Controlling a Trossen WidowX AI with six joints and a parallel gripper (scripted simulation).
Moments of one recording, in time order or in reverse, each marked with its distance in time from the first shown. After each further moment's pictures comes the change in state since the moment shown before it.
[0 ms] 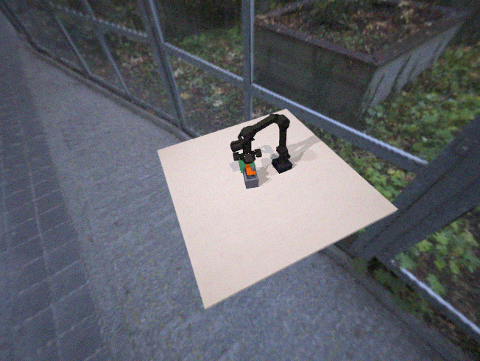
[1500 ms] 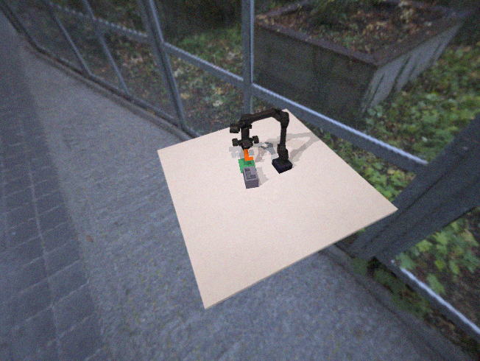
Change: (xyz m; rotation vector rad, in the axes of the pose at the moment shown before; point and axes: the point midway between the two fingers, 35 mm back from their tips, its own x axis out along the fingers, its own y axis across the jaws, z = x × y) arm 0.010 0.013 -0.151 0.008 0.011 -0.006
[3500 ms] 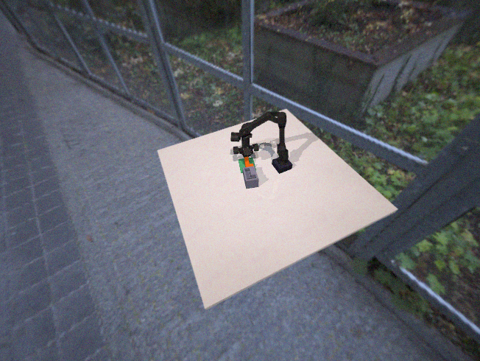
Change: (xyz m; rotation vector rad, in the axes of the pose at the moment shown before) arm 0.074 0.002 0.000 0.000 -0.002 0.007
